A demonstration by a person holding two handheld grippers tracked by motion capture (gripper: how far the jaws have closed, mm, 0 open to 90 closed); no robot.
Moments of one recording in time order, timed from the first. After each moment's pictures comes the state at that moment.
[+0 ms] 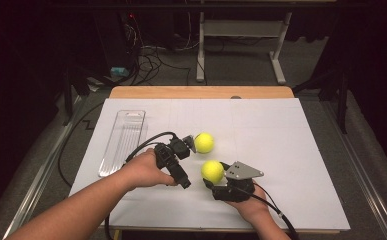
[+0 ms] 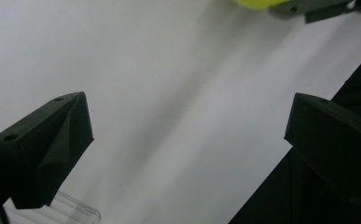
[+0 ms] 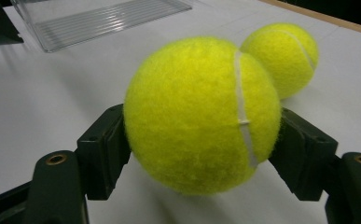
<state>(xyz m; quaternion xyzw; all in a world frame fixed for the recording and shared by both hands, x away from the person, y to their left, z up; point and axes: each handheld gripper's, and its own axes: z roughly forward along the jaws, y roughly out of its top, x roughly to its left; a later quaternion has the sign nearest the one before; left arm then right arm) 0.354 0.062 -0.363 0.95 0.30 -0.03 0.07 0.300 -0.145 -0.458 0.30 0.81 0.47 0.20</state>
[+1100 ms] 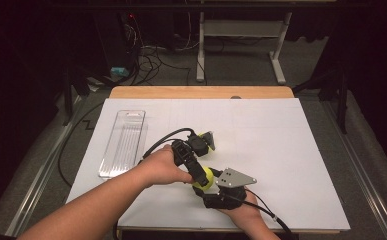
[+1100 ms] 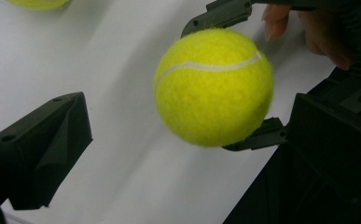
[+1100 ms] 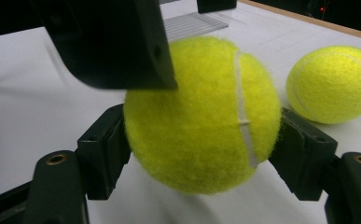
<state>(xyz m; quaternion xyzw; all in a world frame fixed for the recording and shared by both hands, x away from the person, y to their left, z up) 0.355 0.020 -0.350 0.95 0.28 -0.04 0.09 0.284 -0.124 -0.458 0.26 0.80 0.50 0.18</state>
